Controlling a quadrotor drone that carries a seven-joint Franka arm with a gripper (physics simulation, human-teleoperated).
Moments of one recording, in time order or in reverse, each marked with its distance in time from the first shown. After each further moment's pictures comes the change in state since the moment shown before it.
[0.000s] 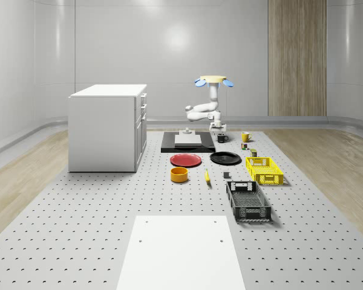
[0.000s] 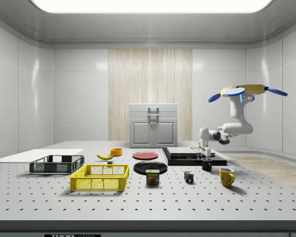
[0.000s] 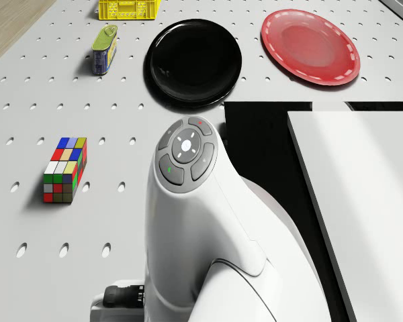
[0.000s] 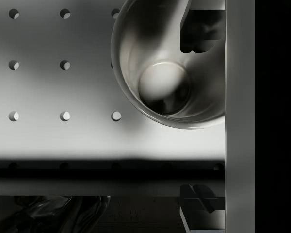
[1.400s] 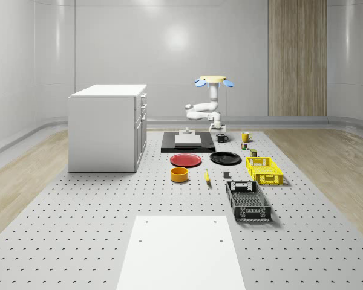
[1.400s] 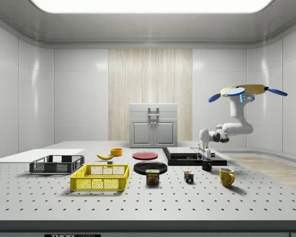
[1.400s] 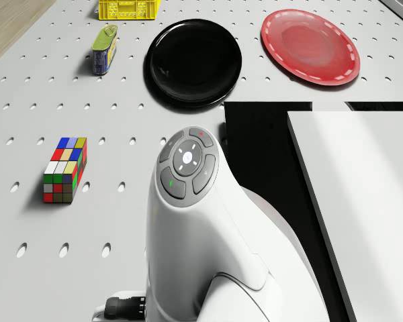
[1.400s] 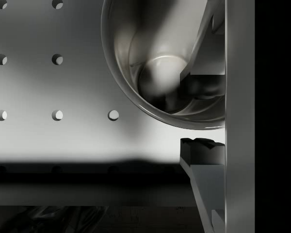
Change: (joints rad) arm -0.019 -0.077 -0.029 0.014 -0.004 0.087 0.013
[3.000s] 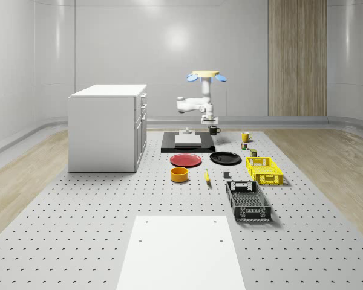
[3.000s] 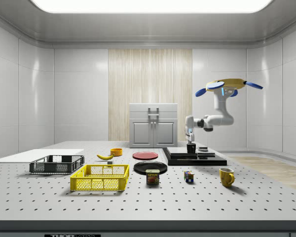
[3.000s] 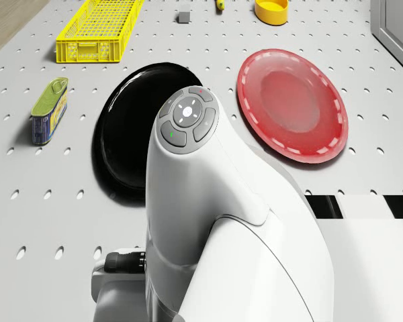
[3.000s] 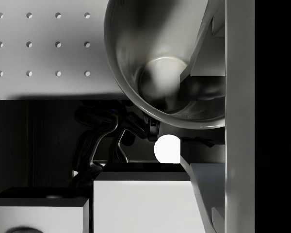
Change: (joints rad) arm -0.025 -0.081 0.182 -0.023 0.198 0.014 0.034
